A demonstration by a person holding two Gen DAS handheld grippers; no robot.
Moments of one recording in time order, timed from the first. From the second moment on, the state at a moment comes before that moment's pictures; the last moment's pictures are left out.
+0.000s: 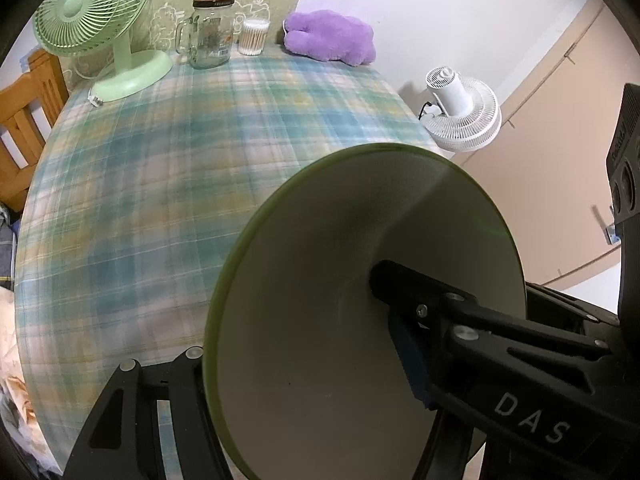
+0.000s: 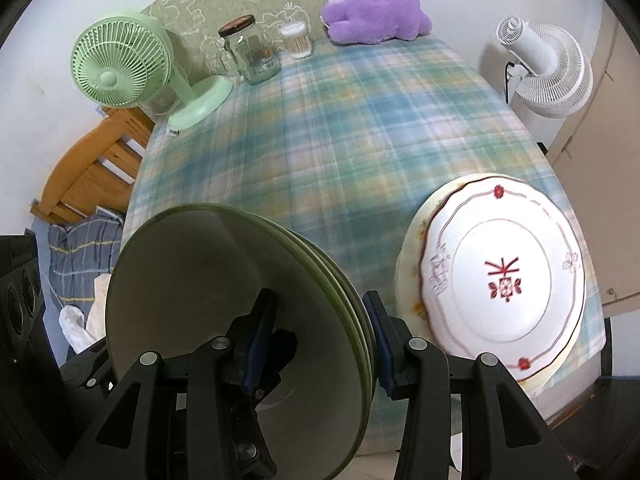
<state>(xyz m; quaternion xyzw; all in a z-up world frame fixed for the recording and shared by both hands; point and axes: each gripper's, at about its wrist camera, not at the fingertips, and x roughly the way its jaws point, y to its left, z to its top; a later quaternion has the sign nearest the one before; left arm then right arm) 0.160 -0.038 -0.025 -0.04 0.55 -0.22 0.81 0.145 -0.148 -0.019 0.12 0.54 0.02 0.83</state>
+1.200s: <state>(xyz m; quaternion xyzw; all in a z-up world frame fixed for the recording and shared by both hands) 0.171 -0.200 -0.041 -0.08 0.57 -0.16 0.80 0.172 -0.313 -0.033 0.09 0.58 0.07 0.81</state>
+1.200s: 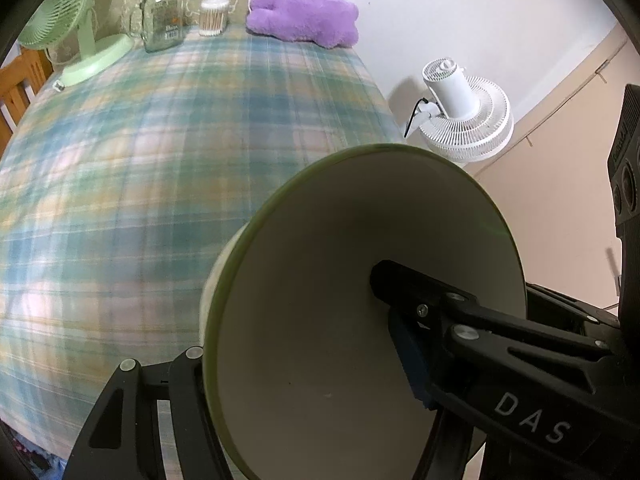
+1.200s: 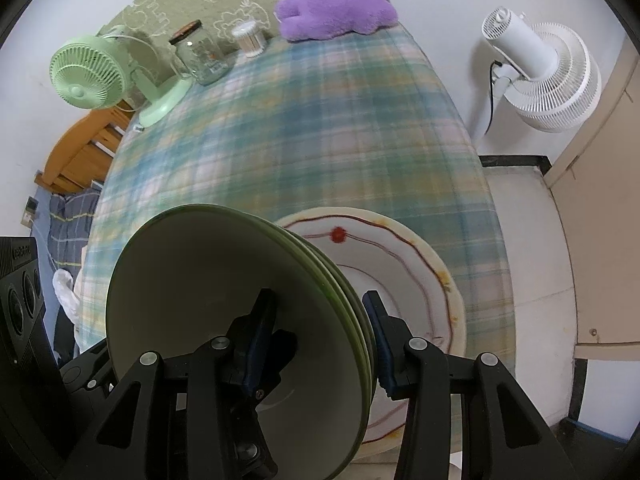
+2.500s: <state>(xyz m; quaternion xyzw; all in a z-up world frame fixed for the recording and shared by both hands) 0.168 -0.211 -0.033 -0.02 0.55 -0.14 0.83 0.173 -0.321 -0.033 0.03 0.55 0.04 0.84</state>
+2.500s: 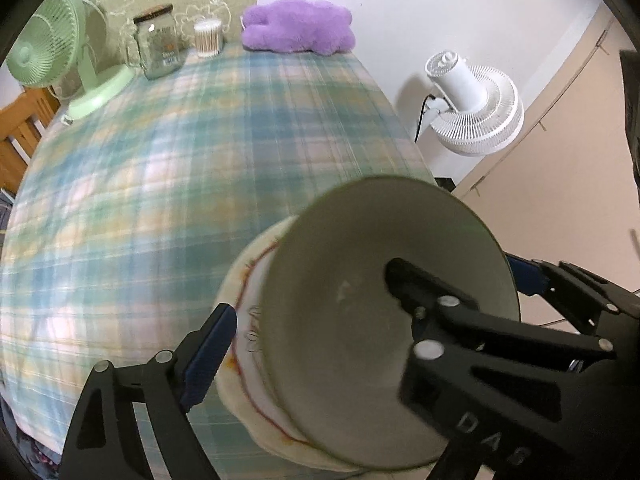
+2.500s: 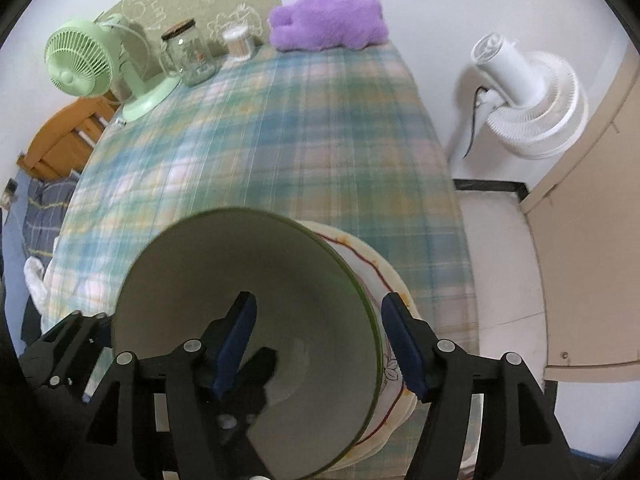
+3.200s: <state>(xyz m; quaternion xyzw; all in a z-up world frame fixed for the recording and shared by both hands) 0.141 -0.087 0.031 0.00 0.41 -0.13 0.90 0.123 -0.230 0.040 0.02 0.41 -0.05 0.91</state>
